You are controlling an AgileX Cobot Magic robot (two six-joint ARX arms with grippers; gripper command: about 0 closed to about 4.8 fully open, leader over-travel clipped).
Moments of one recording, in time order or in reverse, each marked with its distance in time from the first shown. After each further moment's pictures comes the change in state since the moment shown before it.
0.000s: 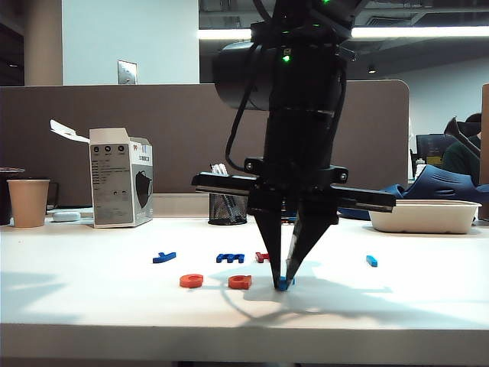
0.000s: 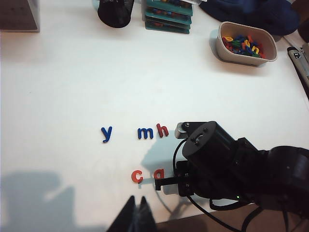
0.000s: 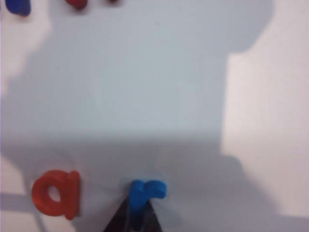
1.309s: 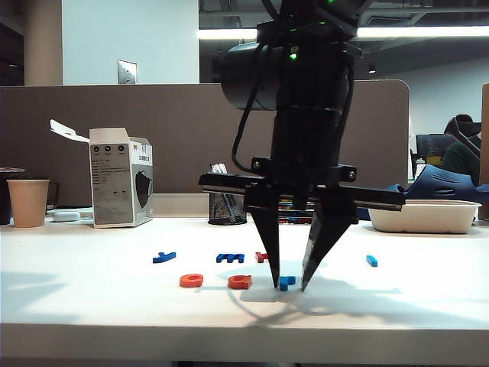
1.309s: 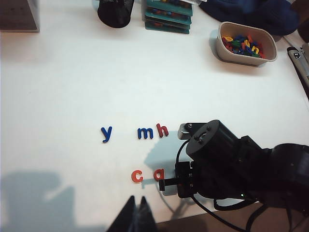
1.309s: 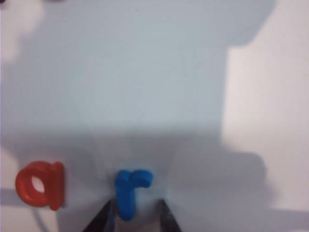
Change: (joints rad) left arm 0.000 0.000 0.000 0.000 0.000 0.000; right arm -0.010 -0.012 -0.005 -0.025 -0.024 -0.008
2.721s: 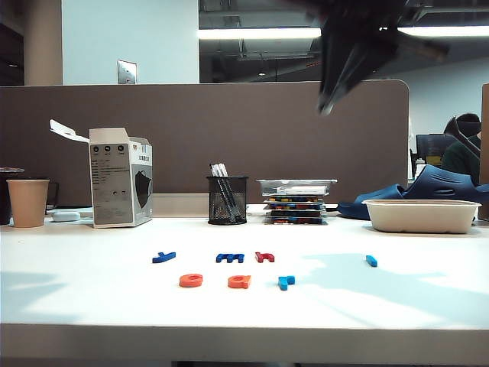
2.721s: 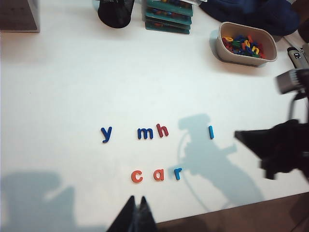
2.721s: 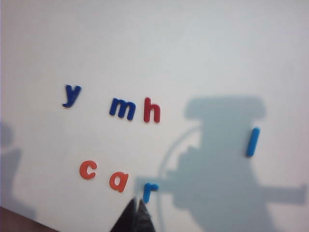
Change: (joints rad) left arm 0.000 0.000 0.000 0.000 0.000 0.000; right arm -0.143 -0.465 -0.005 0.018 -0.003 -0.345
